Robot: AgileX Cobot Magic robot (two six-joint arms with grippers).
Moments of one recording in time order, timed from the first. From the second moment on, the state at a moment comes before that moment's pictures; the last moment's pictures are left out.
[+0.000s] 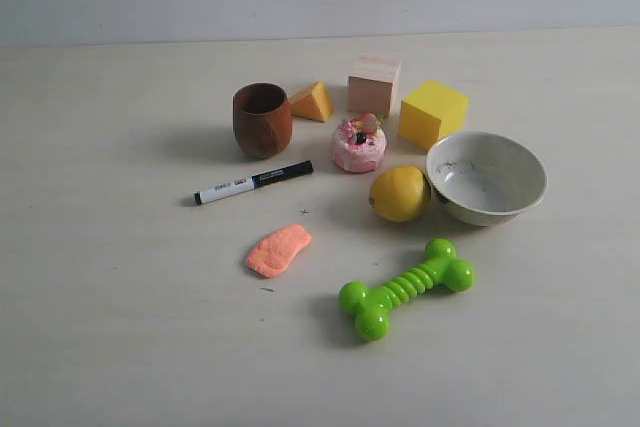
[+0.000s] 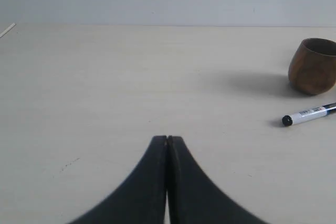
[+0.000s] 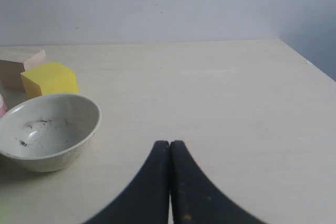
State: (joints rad) left arm 0.02 0.01 0.00 -0.16 0.37 0.15; right arm -0.12 0.01 0.00 0.06 0.34 -0.10
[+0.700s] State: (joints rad) left arm 0.02 0.01 0.00 -0.19 -0.07 0.06; right arm -0.12 0.01 0.00 0.06 0.34 -0.10
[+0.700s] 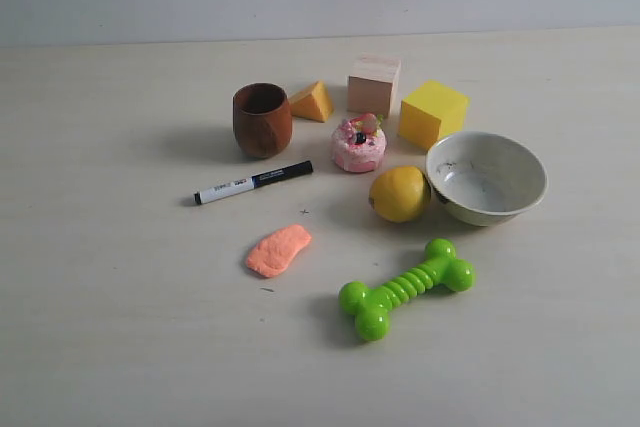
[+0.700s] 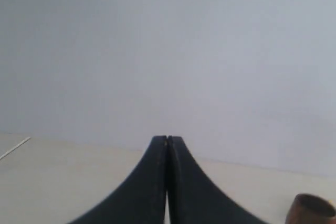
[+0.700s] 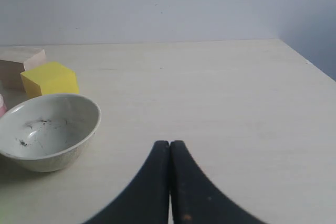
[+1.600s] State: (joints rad) left arm -0.12 0.60 -0.71 -0.49 0.45 0.53; right arm -0.12 0.01 0.00 0.06 0.34 -0.10
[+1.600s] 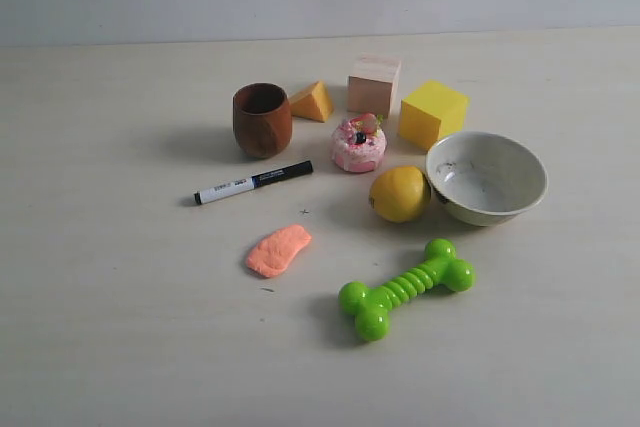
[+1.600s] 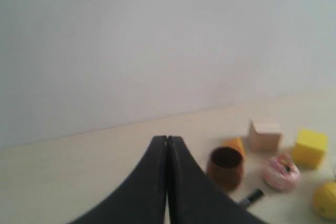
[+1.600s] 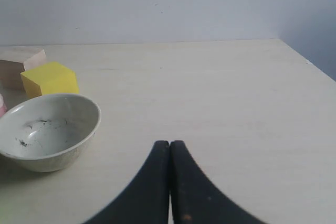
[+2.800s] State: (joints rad) left arm -0.39 1.23 -0.91 -0.71 0.68 0.81; right arm -0.12 0.01 0.00 0.06 0.34 -0.10
